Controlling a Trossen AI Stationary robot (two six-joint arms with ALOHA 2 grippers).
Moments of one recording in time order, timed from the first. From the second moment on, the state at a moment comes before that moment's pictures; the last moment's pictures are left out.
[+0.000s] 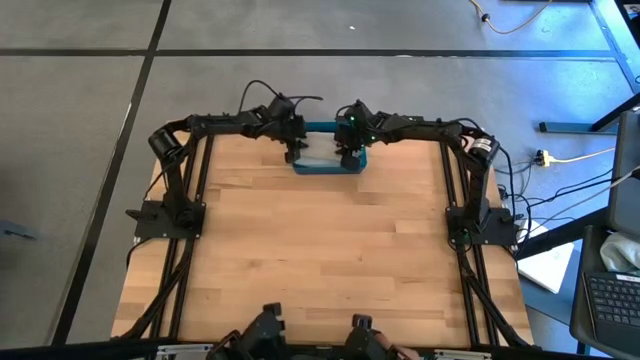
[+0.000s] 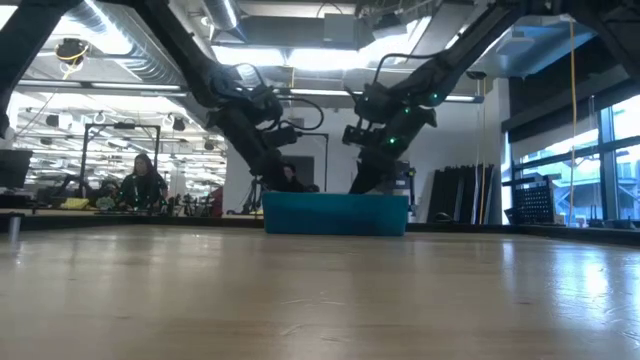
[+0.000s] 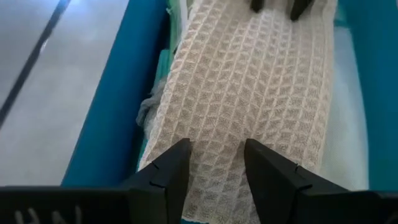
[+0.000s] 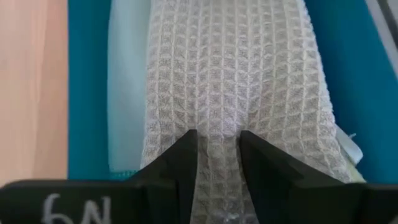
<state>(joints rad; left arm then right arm) 0.76 1.86 1.15 -0.15 0.28 0.49 -0.62 1.95 1.29 -0.28 -0.23 -0.45</state>
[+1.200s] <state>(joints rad) 0.73 1.49 1.15 -0.39 0.28 0.45 -0.63 1.63 1.28 -0.48 -0.32 -0.35</state>
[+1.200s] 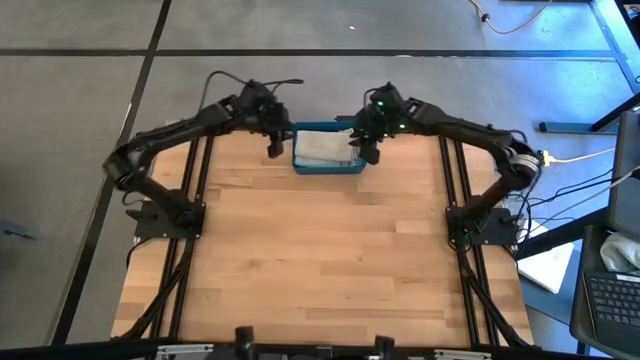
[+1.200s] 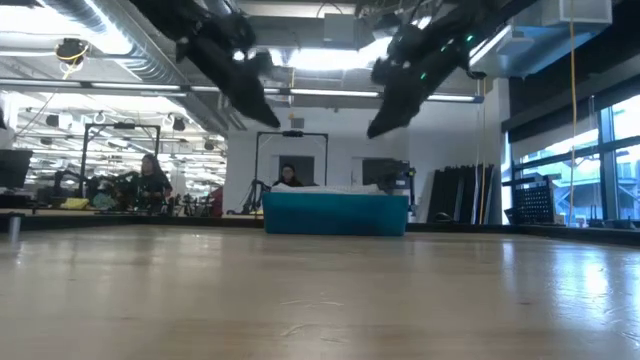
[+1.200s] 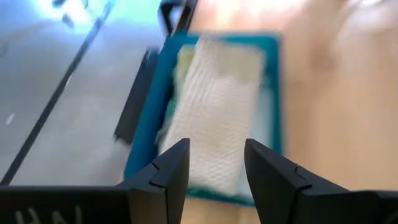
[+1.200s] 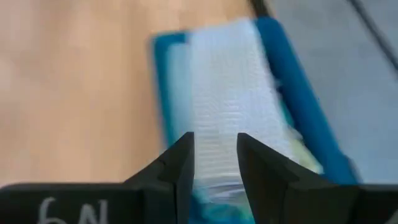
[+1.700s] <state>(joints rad) 0.58 0.69 0.42 0.03 0.28 0.04 -0.51 1.00 0.50 0.14 -0.17 0.13</state>
